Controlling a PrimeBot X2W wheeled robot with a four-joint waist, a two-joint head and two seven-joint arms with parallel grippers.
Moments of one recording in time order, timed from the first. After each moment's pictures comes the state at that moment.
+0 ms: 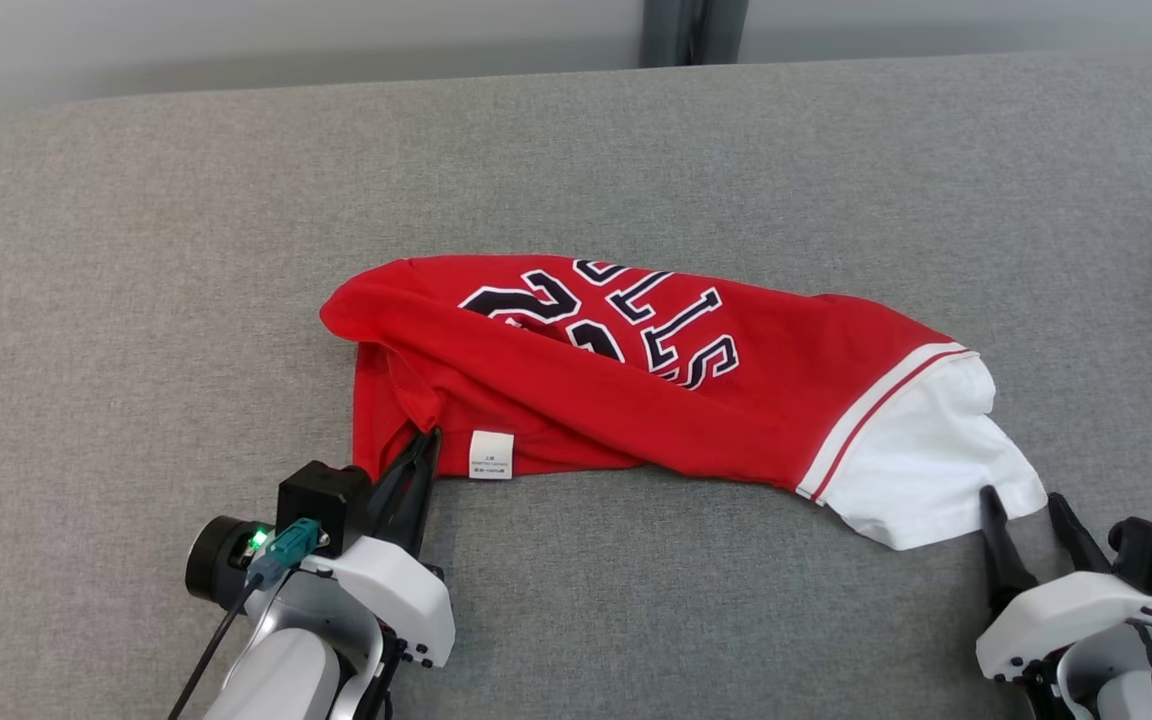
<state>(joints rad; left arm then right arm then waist) -0.25 0.17 -0.43 0.29 -0.35 0.07 -0.06 -0.20 -0.05 -0.12 0.55 0.20 0.13 -0.14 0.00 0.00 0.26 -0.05</state>
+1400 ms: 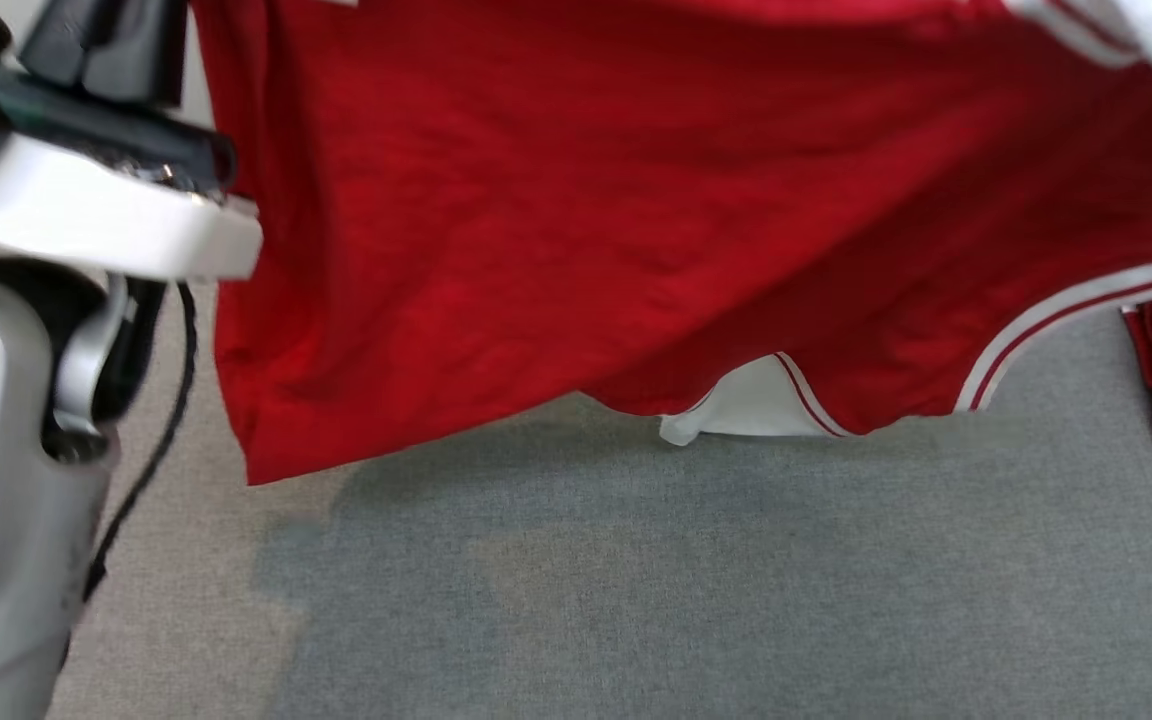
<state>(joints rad) -0.72 0.36 -0.26 -0.15 -0.36 0.07 0.07 -0.65 -0.22 -0.16 -0.16 0.28 0.13 0.05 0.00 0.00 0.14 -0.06</state>
